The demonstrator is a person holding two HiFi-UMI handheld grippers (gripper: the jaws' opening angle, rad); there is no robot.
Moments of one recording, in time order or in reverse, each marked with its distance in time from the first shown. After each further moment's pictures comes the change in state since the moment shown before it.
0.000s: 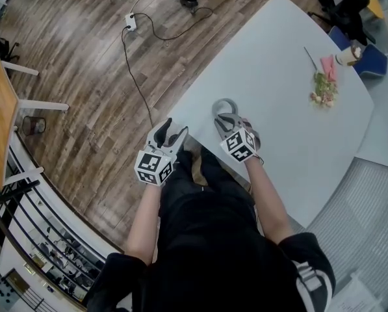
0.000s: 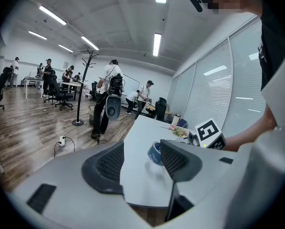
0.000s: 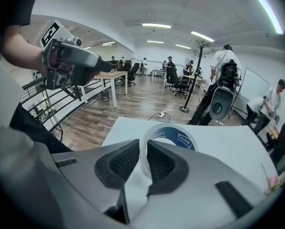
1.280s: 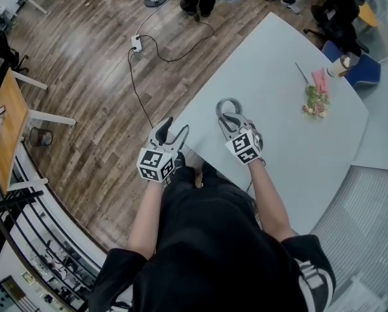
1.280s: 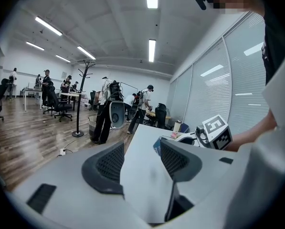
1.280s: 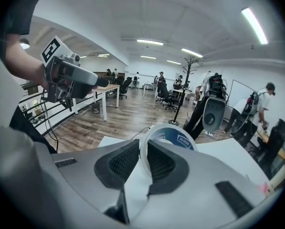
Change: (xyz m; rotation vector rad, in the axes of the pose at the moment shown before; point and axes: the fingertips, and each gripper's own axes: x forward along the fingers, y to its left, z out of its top) left arm 0.016 -0.012 0.060 0.068 -0.076 0.013; right arm -0.055 -0.058 0.055 0.014 -0.168 -0.109
